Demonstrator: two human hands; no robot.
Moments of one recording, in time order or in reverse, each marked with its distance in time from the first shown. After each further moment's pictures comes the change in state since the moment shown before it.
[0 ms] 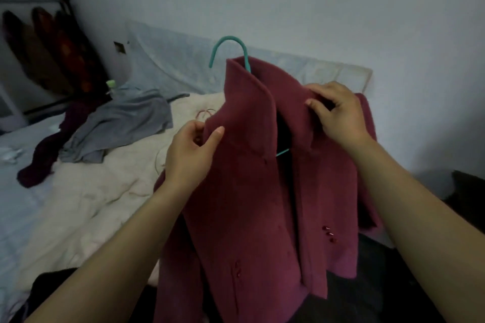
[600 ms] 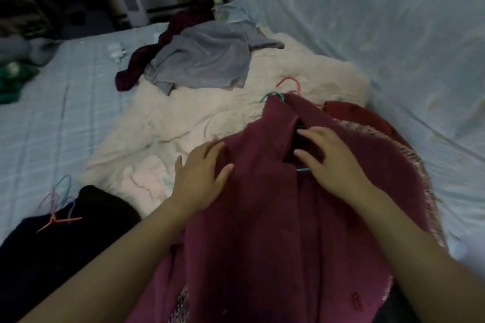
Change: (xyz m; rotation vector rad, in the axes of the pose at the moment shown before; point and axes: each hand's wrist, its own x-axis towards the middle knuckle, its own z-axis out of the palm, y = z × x) left_hand 0.081 -0.185 0.046 0.878 -0.102 -0.374; right_hand 0.035 0.117 0.271 0.224 -0.829 -0.048
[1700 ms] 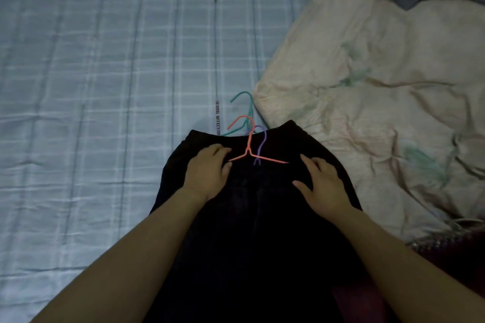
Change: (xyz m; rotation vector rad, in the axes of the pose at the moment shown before) left_hand -0.154 -0.581 0.015 -0.110 -0.212 -0.345; right_hand -0.013 -0.299 0.526 -0.199 -0.679 0.112
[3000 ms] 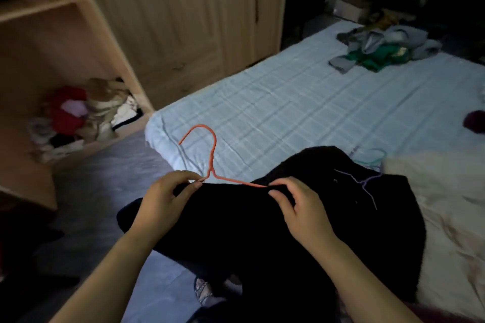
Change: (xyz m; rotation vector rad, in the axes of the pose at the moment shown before) left_hand -0.556 0.130 -0.056 -0.340 1.003 -0.596; right_hand -0.340 -0.163 -0.036 0.397 -0.174 -1.150
